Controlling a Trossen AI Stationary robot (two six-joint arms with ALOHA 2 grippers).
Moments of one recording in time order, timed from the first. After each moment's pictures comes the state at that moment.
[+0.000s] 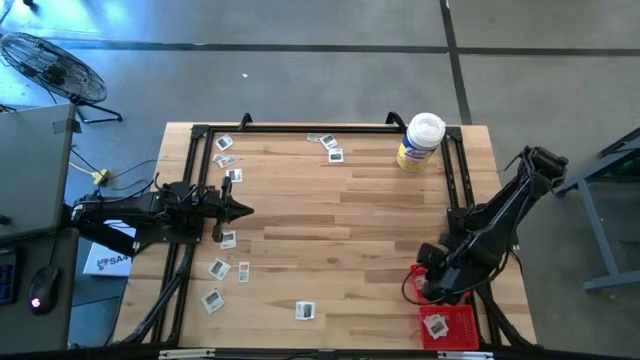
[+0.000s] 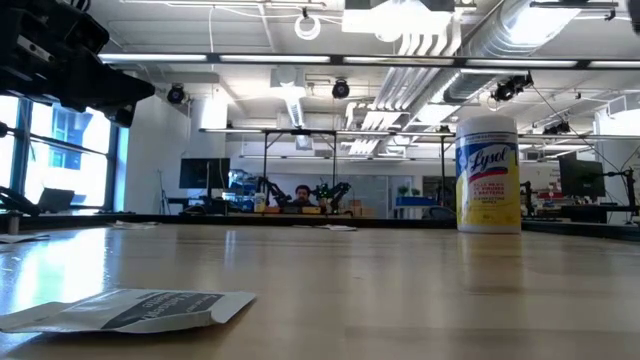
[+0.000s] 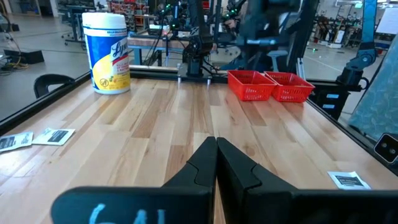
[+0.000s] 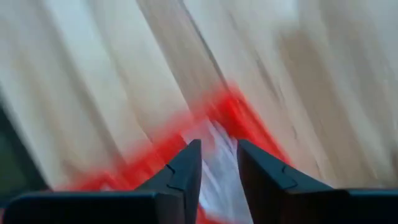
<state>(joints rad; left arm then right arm) 0.00 0.03 0.06 -0.08 0.03 -0.06 0.87 1.27 0.88 -0.96 0.25 1.32</state>
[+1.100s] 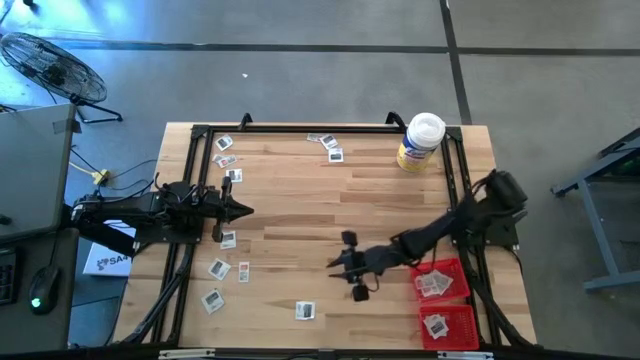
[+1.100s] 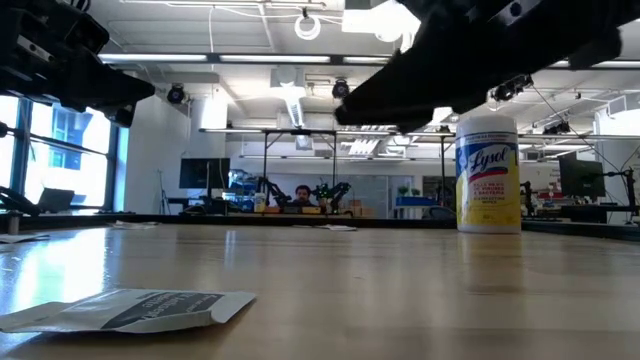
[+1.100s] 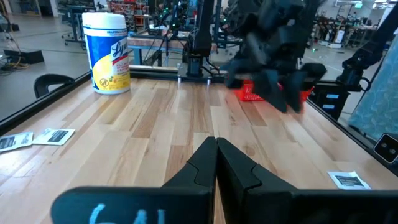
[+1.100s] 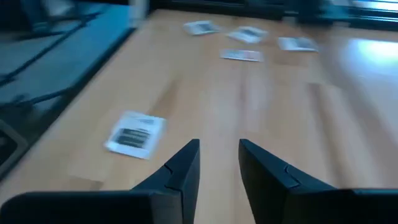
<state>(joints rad) 0.00 0.03 0.06 -0.08 0.03 -0.06 0.42 1.79 0.83 0.53 0.17 0.10</state>
